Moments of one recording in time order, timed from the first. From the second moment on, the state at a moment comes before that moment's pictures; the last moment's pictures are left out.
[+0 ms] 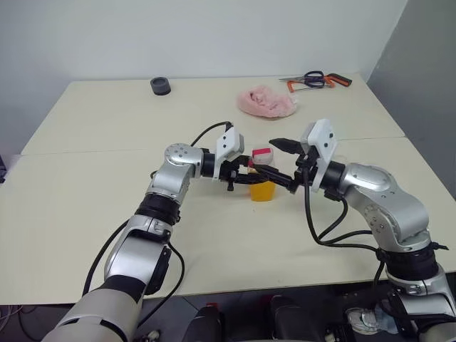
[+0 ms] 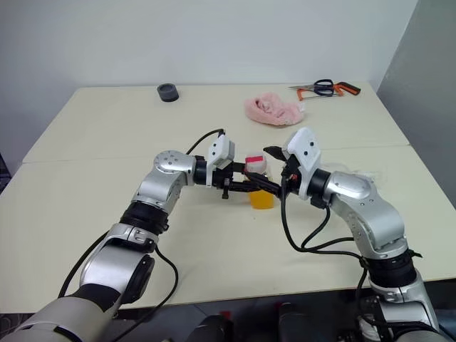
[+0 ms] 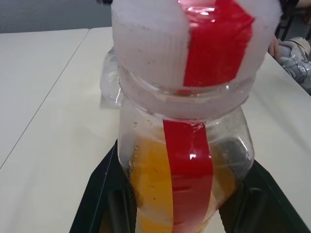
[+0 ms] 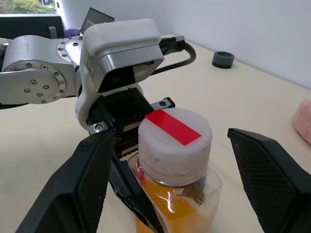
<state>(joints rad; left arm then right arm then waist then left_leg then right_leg) -0.92 0.31 -0.17 0.64 -0.15 0.05 -1.34 -0.55 -0.48 0.10 -0.34 0.44 0.64 0.65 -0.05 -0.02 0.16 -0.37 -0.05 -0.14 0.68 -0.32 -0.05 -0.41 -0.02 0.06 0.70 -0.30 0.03</state>
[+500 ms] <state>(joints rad) -0.92 0.31 -0.17 0.64 -0.15 0.06 -1.34 -0.57 -0.45 0.12 -0.30 0.40 0.60 0.66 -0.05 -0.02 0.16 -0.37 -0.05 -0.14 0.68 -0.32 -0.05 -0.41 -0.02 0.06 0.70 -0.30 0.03</state>
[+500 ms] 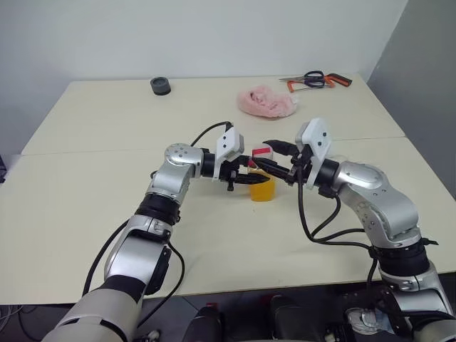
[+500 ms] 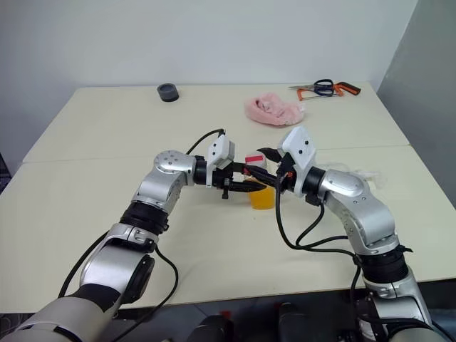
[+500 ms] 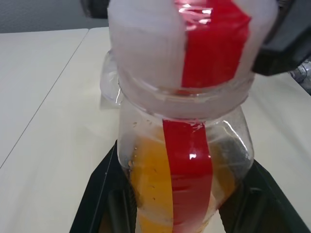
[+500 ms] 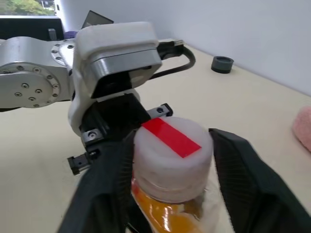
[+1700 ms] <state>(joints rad) -0.90 0.32 -0.17 0.60 -0.16 0.08 -1.32 -0.02 -0.54 -0.29 -0.46 0.51 0.65 0.52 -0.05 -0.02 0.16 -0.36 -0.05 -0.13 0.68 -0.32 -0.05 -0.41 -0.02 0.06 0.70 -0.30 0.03</state>
